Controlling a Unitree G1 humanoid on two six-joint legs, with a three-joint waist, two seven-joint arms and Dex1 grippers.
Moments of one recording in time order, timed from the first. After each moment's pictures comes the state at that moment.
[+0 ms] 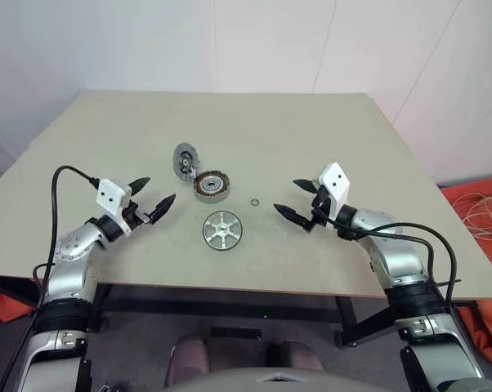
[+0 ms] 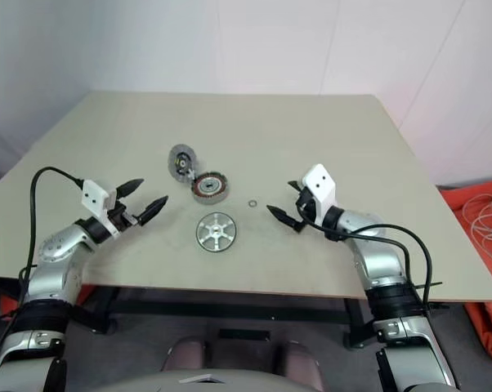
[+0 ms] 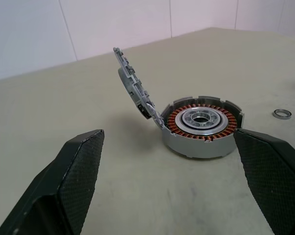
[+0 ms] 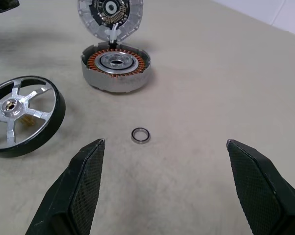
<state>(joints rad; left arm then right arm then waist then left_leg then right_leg) -0.23 0.47 0.19 0.32 -0.33 -0.11 -0.80 -0.34 -0.43 0.06 0.15 0.18 0.15 0.81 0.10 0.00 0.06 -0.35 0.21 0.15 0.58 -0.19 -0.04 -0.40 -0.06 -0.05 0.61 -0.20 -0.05</state>
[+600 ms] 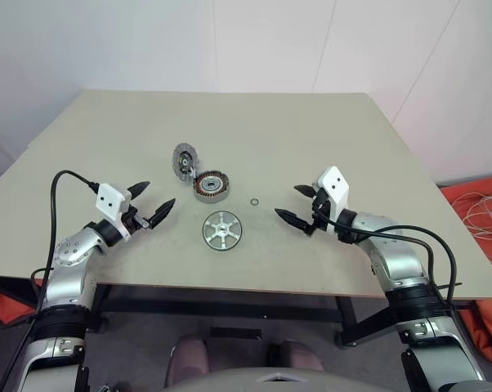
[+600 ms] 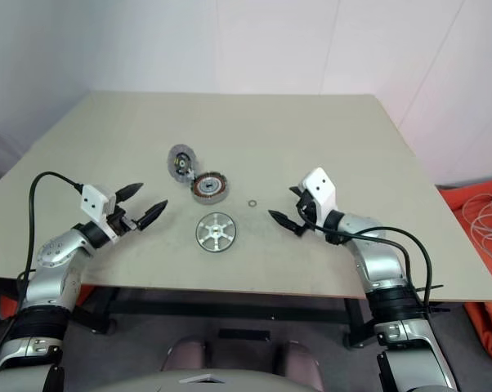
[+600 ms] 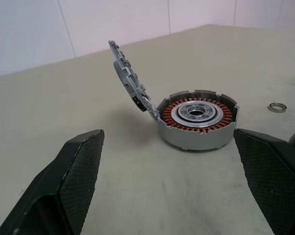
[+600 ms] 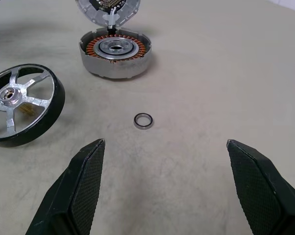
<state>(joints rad) -0.20 0.47 0.19 0.29 -0.33 -0.11 -0.80 -0.33 -0.43 0.06 0.15 0.18 0.20 0.81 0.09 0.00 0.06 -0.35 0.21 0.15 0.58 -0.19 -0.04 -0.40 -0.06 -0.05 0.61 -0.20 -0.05</state>
